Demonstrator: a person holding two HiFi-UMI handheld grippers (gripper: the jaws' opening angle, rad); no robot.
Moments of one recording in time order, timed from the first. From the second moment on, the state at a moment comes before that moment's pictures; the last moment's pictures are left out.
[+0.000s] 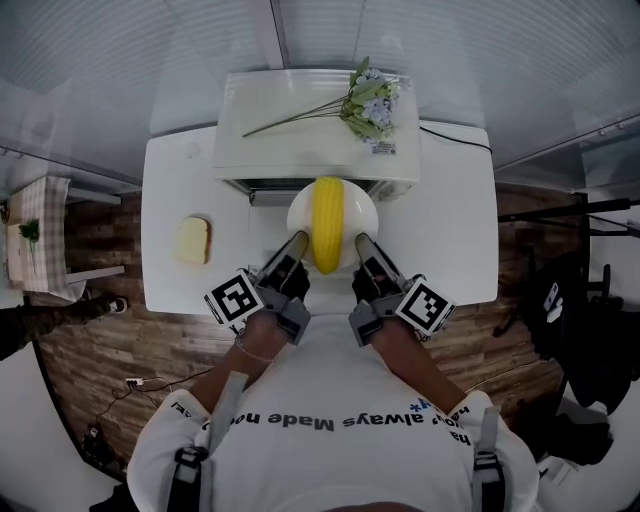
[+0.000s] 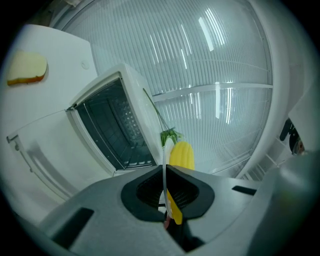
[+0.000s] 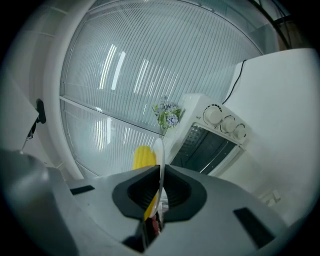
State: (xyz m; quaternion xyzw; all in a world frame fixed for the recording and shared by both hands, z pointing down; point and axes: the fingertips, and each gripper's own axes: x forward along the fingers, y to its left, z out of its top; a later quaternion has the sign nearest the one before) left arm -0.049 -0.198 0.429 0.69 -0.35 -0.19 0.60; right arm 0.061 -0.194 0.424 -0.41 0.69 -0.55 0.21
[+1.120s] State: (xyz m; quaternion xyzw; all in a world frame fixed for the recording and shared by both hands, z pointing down) left arm -0.066 -0.214 0.563 0.66 -0.36 -0.16 0.64; right arm 0.043 -0.210 0.563 -0.43 0.65 -0.60 0.16
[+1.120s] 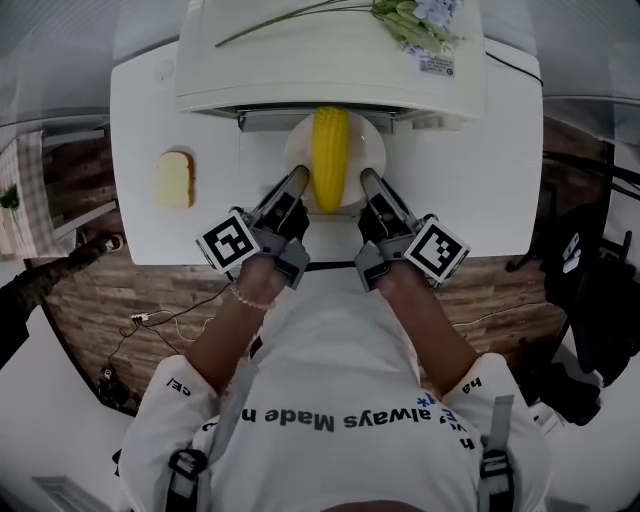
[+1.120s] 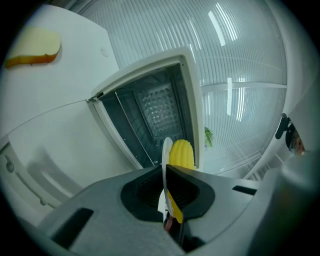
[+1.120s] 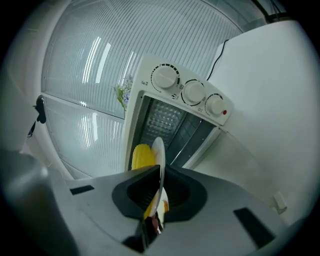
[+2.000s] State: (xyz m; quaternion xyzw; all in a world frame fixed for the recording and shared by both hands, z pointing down) left arm -0.070 -0.270 0.636 0.64 -0.38 -0.15 0.65; right arm 0.043 -0.263 0.639 -0.45 0.62 -0.62 0.16
